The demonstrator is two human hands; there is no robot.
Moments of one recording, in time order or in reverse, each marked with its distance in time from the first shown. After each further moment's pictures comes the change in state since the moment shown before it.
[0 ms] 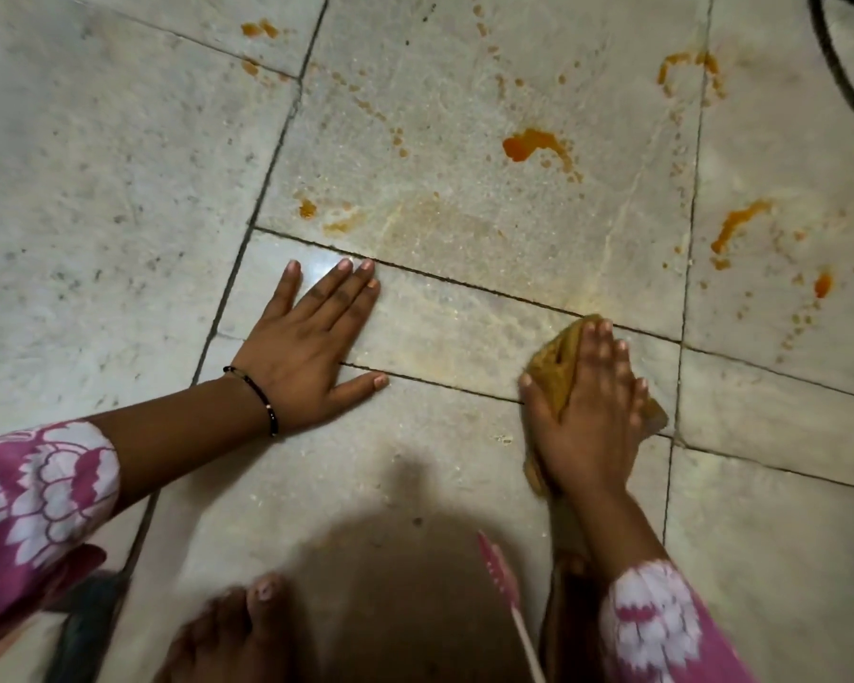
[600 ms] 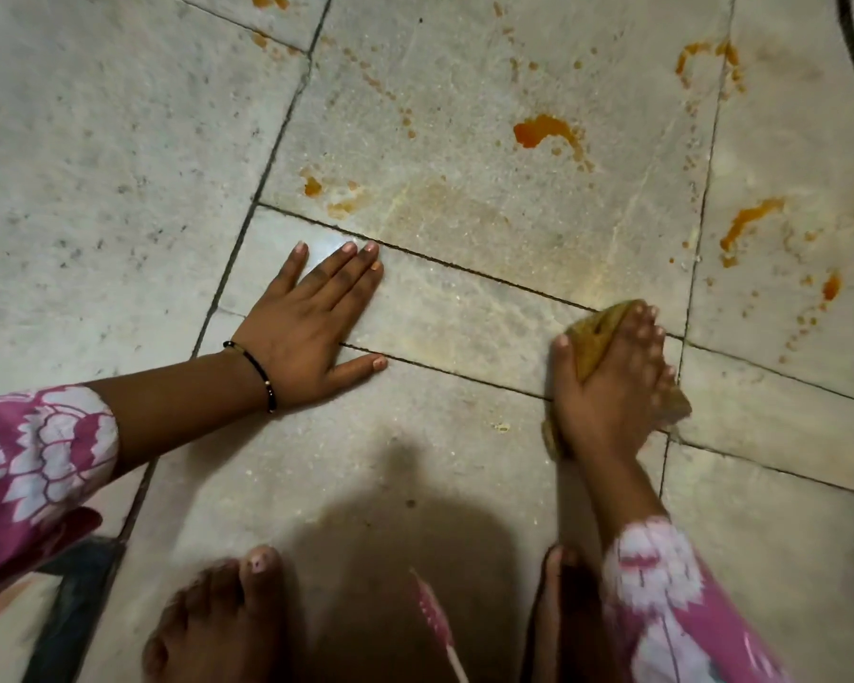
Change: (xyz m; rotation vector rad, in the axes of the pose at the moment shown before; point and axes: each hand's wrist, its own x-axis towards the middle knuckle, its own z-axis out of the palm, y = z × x) left_hand 0.002 0.000 -0.001 -0.012 -0.008 0.000; right_hand 0.025 0.007 -0.005 0.025 0.051 0.146
